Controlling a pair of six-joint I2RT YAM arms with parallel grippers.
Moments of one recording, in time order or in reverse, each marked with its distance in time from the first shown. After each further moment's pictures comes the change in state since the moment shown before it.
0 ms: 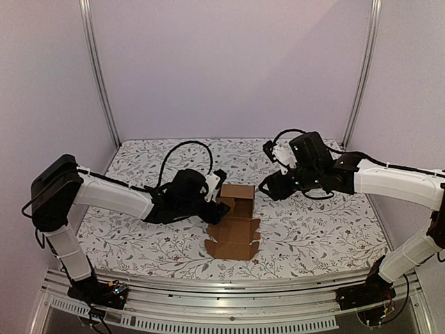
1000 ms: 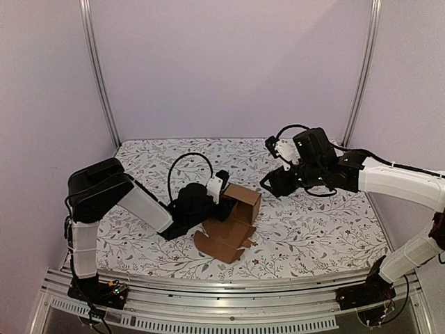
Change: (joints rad) left arm 0.003 0.311 -0.062 0.726 -0.031 -0.039; right arm -0.006 -0.028 0.027 -0.022 -0.003 -0.008
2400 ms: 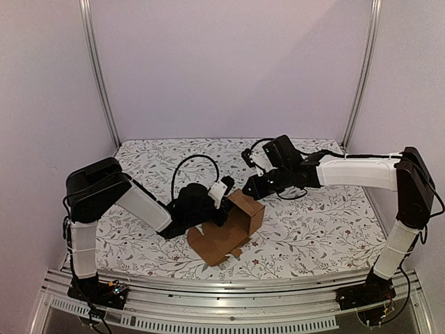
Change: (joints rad) left arm 0.005 -0.016 -0.002 -0.076 0.098 0.134; right arm 0.001 0.340 0.146 0.085 -0.196 0.150
